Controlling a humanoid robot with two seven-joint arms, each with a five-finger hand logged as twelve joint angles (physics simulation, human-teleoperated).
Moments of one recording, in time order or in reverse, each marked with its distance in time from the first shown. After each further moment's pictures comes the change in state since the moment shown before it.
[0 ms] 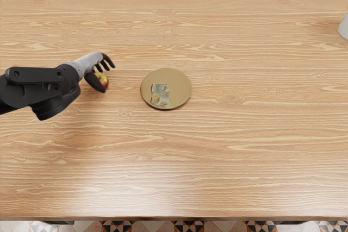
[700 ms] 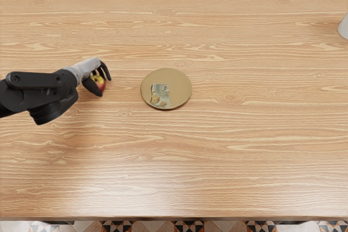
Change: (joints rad) left arm 0.013 -0.001 0.030 0.002 0.002 -0.003 0.000; right arm 0.000 0.000 0.000 0.000 0.000 0.000 0.000
